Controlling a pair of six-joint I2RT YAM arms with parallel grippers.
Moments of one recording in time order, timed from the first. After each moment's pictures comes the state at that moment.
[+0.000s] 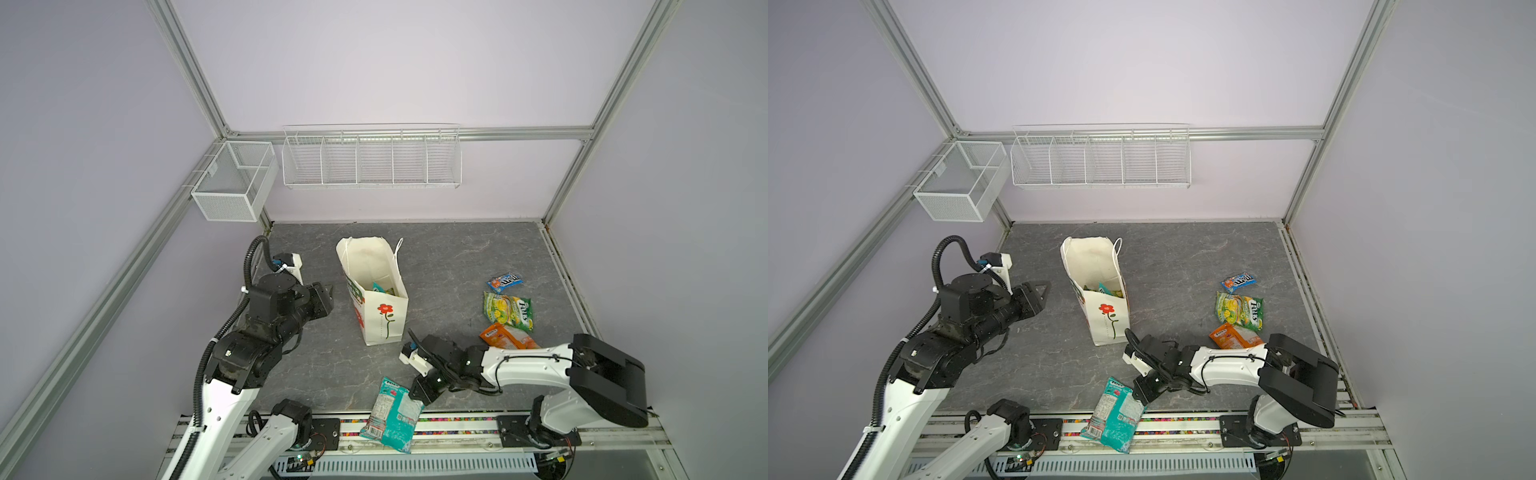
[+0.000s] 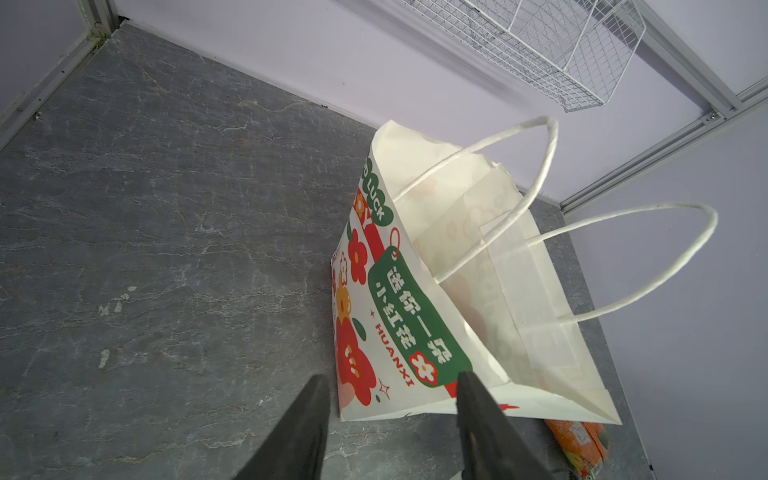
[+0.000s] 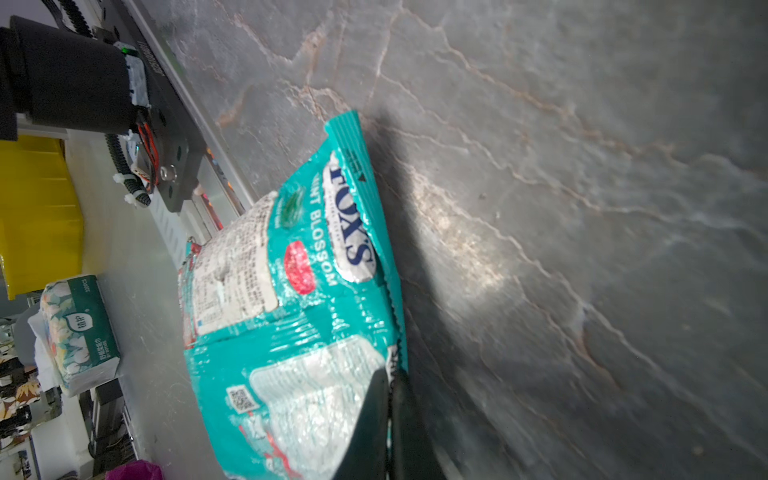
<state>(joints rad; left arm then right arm) -0.40 0.78 1.10 -0.81 -0.02 -0.57 1.15 1.50 0.64 -0.16 -0.39 0.58</state>
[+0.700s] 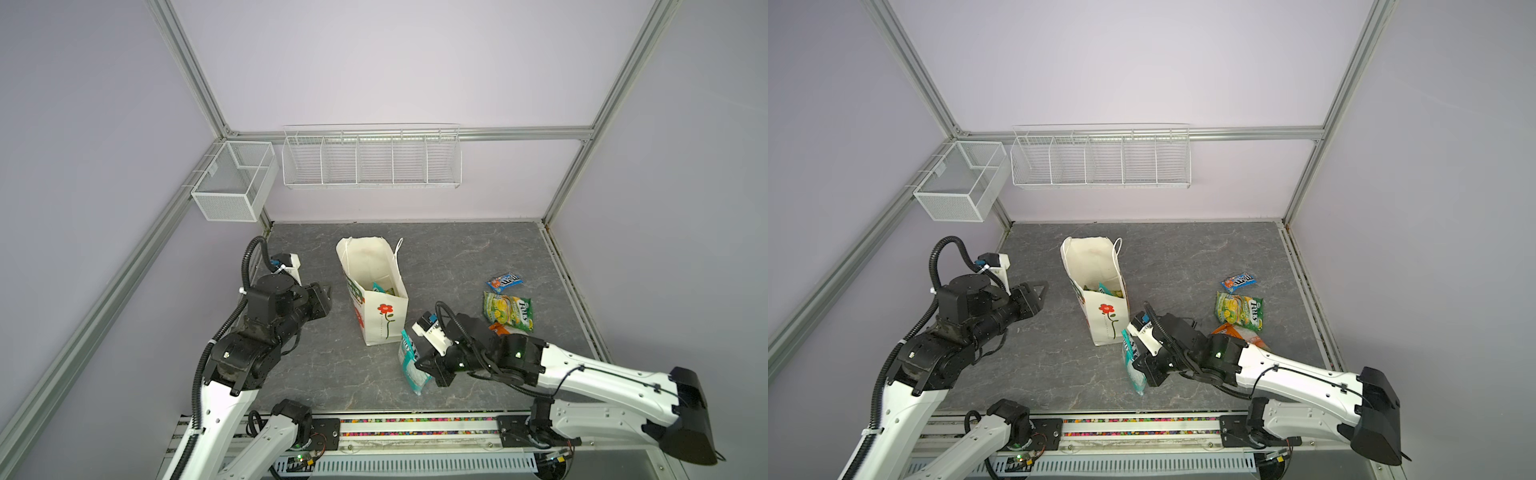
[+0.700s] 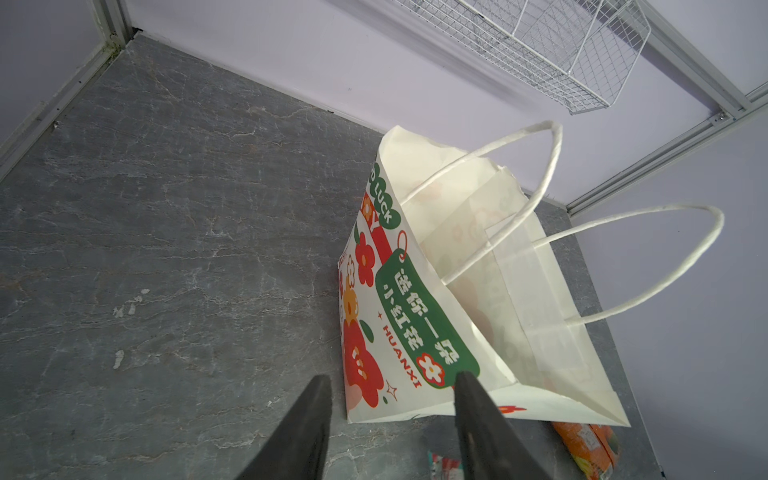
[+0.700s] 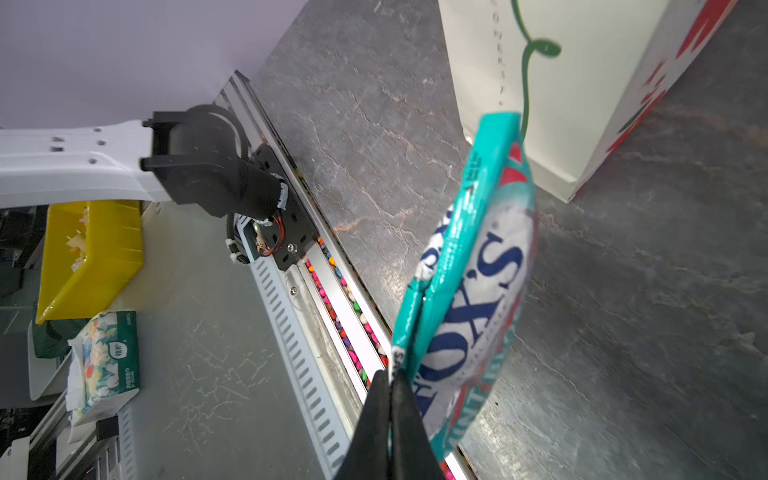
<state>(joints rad) -0.39 0.76 1.10 -0.82 -0.03 -0.55 1.14 1.07 0.85 -0.50 -0.20 0.45</state>
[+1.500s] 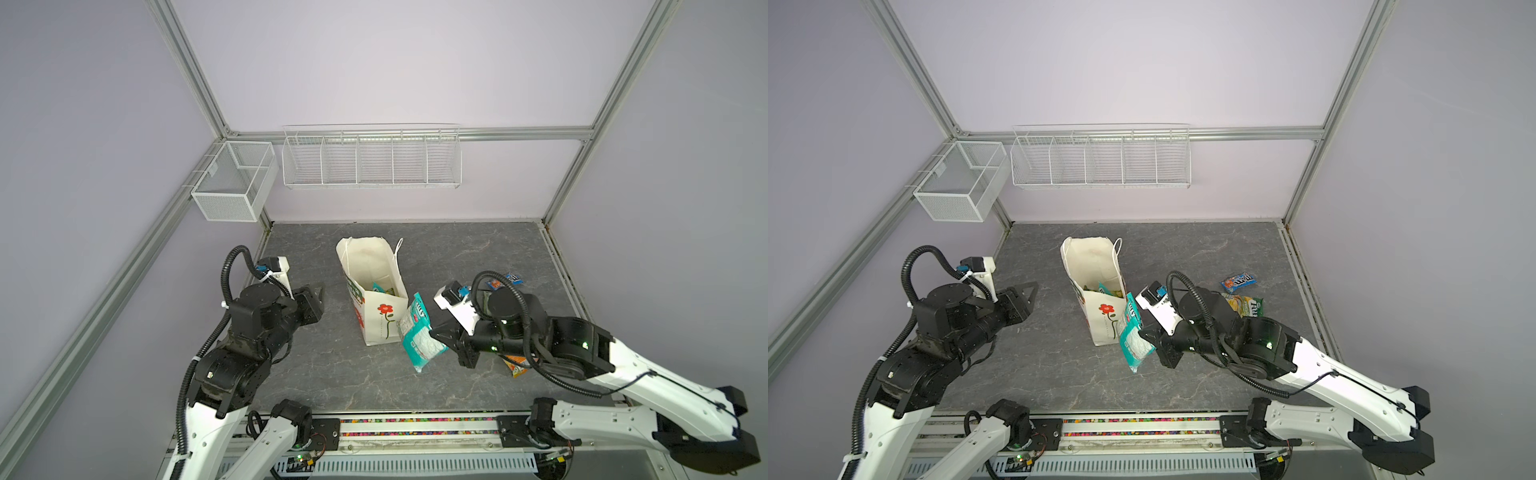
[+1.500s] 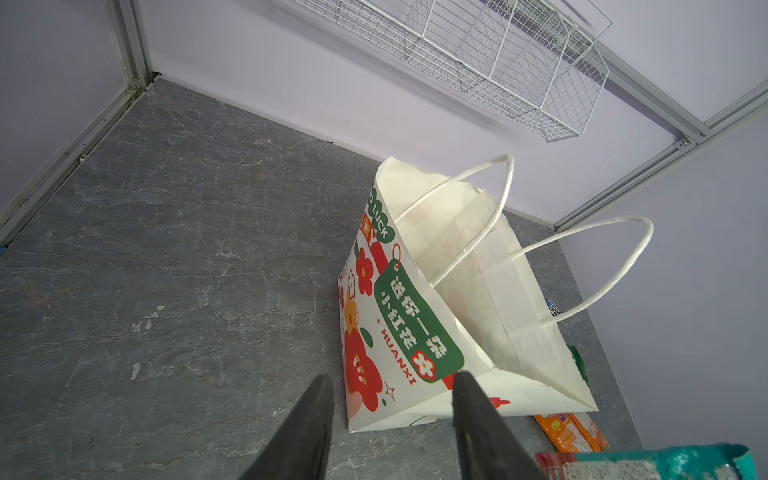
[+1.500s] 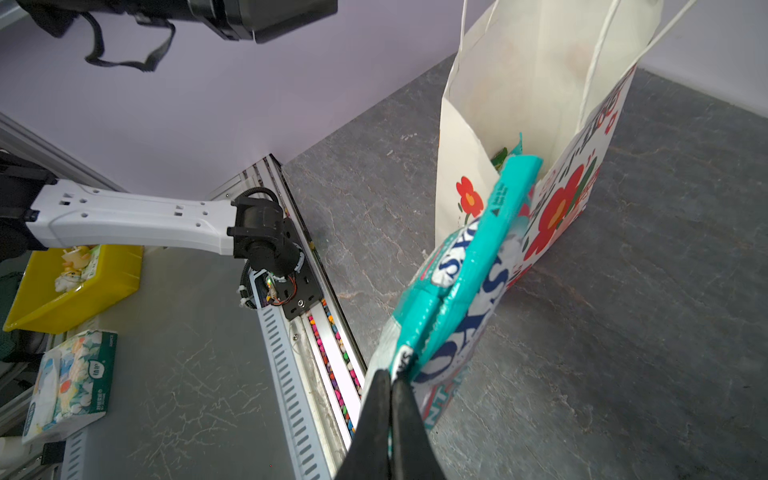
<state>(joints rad) -0.39 0.70 1.13 -0.84 -0.05 -0.54 1.14 1.00 1.24 -0.76 -0.06 0.24</state>
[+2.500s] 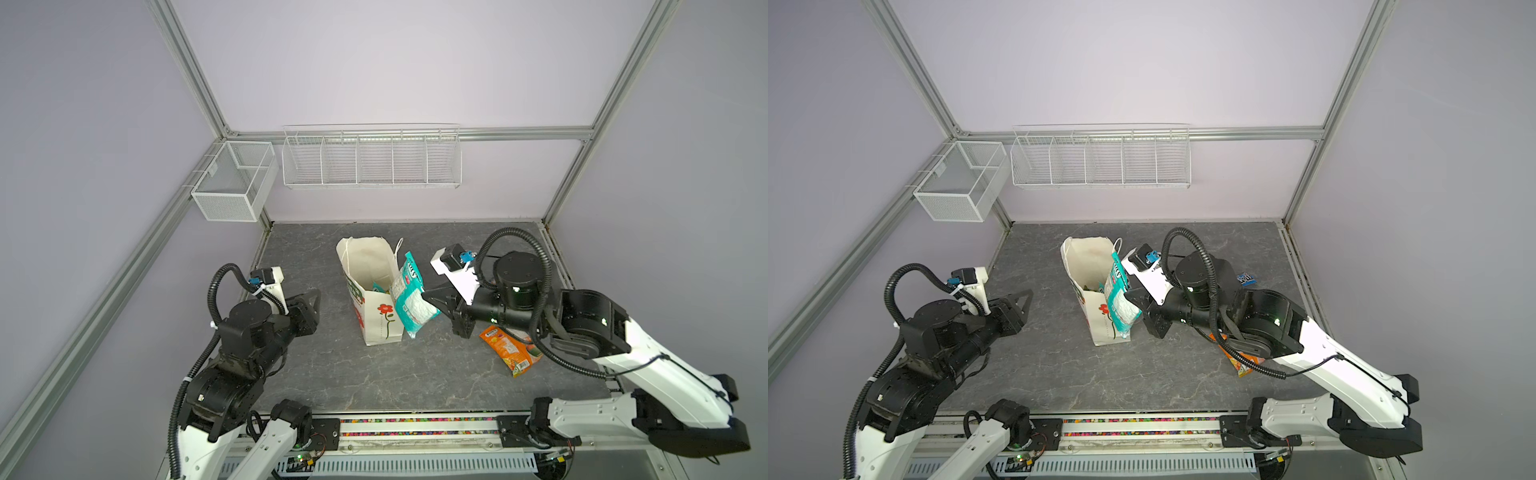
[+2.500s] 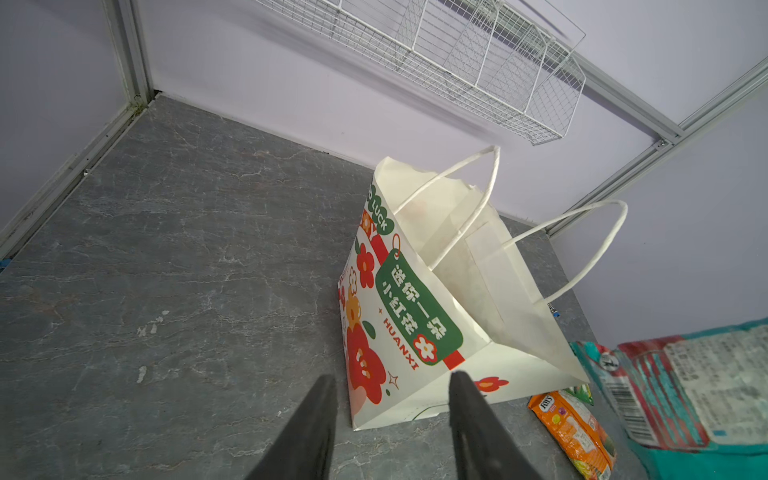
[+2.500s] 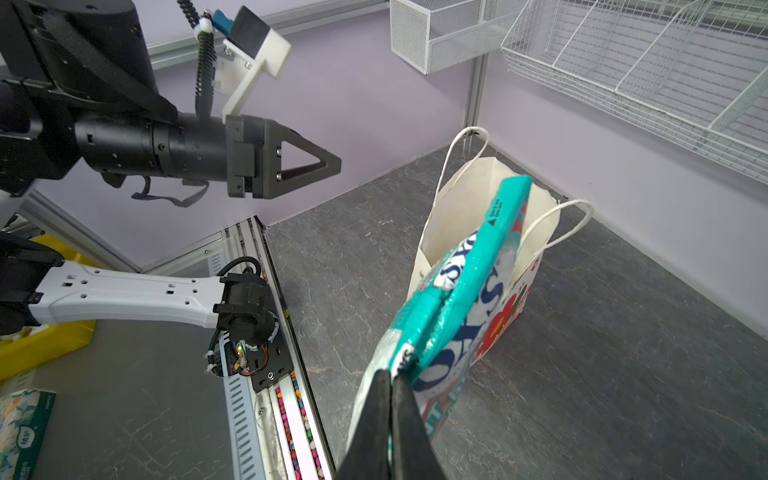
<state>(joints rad) -0.39 0.59 1.07 -0.84 -0.04 -0.51 1.14 1.20 1.64 -0.83 0.03 0.10</state>
